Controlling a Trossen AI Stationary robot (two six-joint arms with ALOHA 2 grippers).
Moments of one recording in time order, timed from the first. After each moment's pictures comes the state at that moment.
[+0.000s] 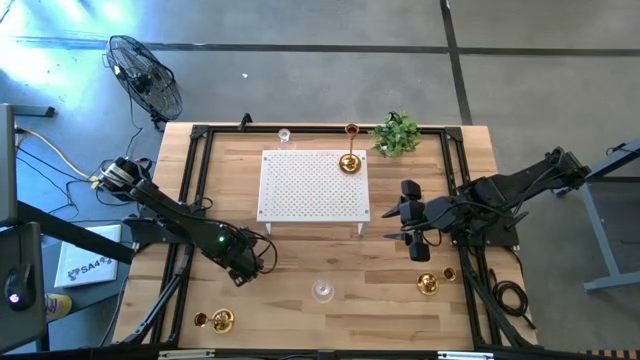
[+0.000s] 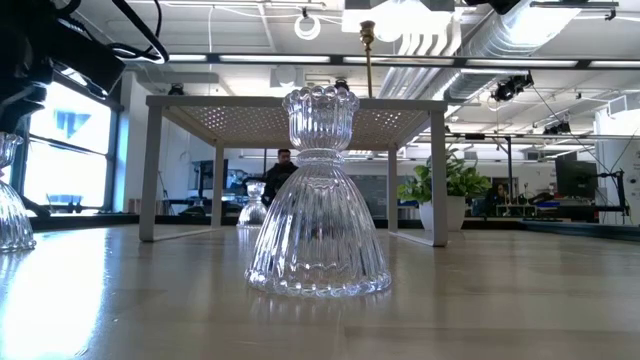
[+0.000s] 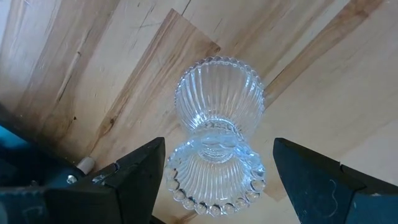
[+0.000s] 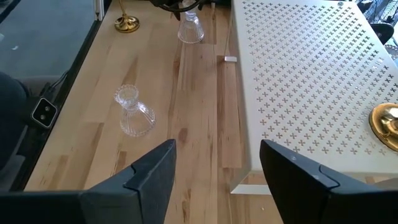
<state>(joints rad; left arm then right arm) -0.54 1.47 0.97 -1.10 0.00 -1.21 0.38 1.05 1.05 -0.66 0.28 0.21</state>
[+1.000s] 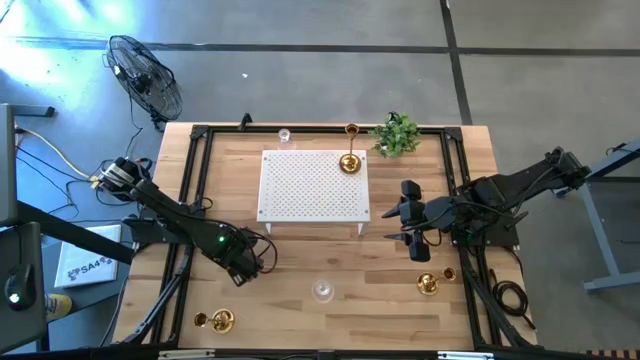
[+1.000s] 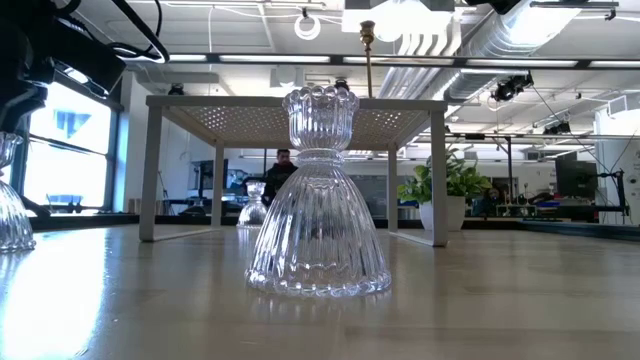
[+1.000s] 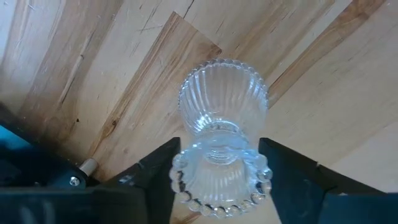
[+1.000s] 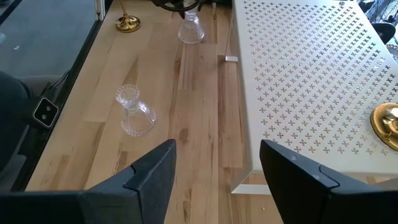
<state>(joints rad) -0.54 1.47 0.97 -1.10 -0.01 -1.20 0.38 1.05 1.05 -0.66 0.27 0.21</state>
